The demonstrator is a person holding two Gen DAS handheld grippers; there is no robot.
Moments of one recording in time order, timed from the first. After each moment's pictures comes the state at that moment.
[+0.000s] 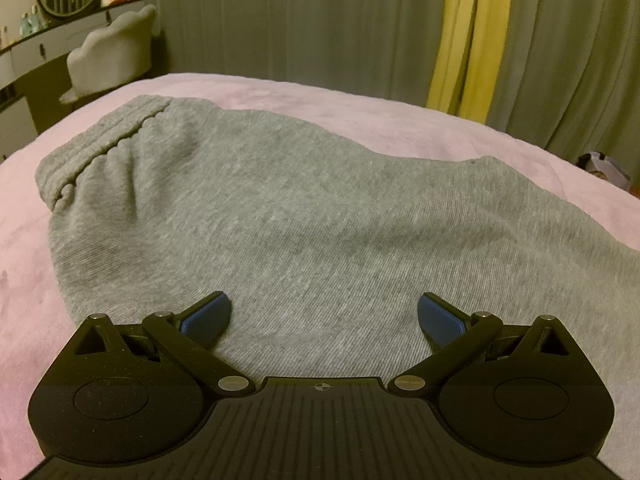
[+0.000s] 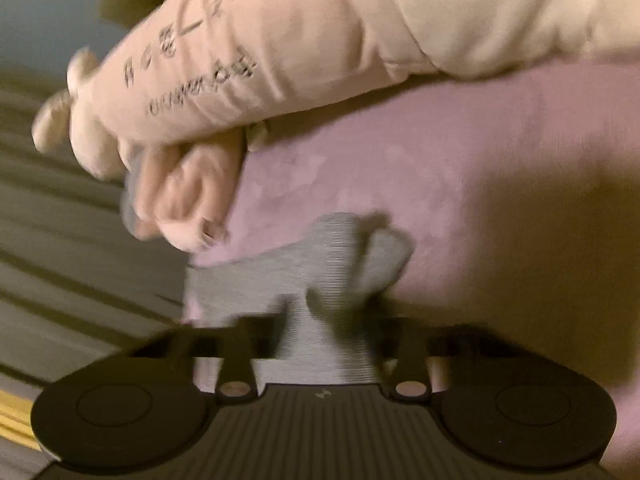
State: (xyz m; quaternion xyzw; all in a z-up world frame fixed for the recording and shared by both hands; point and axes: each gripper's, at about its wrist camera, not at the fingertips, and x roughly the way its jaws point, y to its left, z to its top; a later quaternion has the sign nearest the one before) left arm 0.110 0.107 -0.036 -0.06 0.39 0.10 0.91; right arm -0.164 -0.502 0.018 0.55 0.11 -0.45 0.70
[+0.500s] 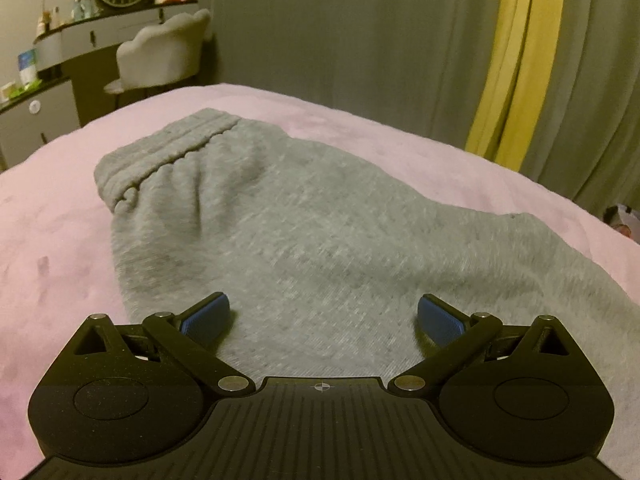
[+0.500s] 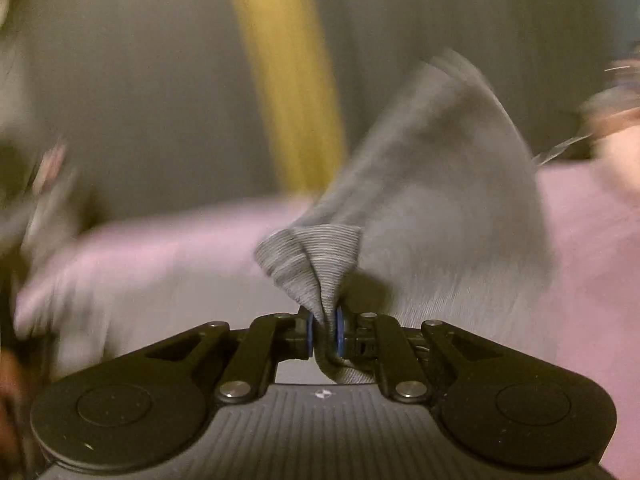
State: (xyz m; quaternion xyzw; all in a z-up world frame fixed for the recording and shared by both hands) left arm 0.099 0.126 -0.021 -0.10 0.35 0.16 0.92; right arm 0.003 -0.224 0.044 0.07 0.38 0.05 0.92
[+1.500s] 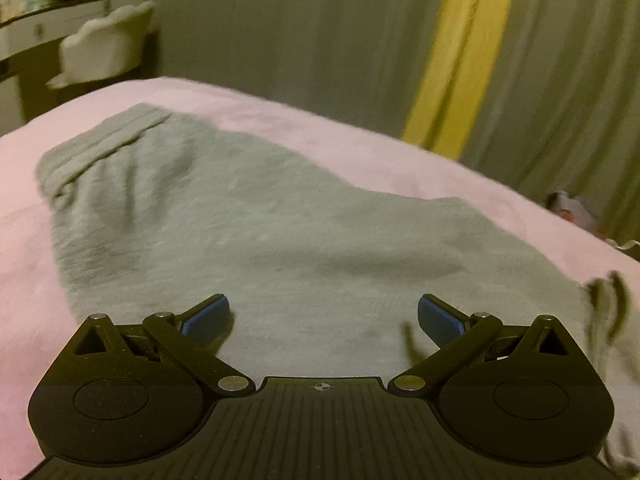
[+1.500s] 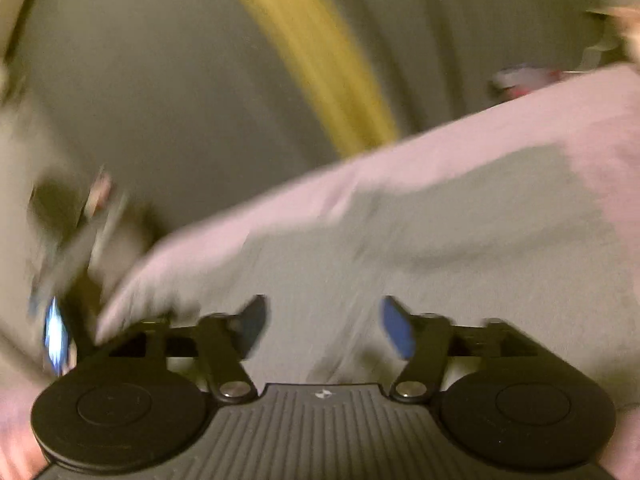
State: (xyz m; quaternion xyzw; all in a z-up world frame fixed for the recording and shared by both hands) left arm 0.095 0.111 -0.016 -0.12 0.35 0.04 0.93; right arm -0.007 -0.265 0.073 0.27 0.32 0.03 0.91
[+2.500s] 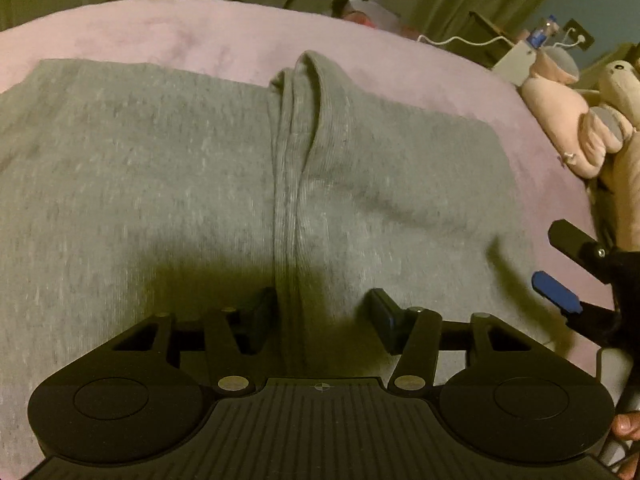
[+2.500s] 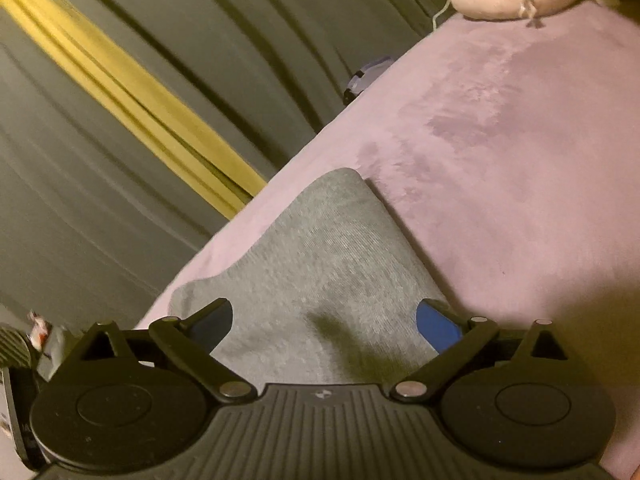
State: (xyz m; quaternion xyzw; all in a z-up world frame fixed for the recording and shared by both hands) left arm 0.132 -0.065 -0.028 -0.05 0.55 -0.27 0.79; right arm 0.001 -0.369 0.013 0.37 0.31 -0.10 0.87
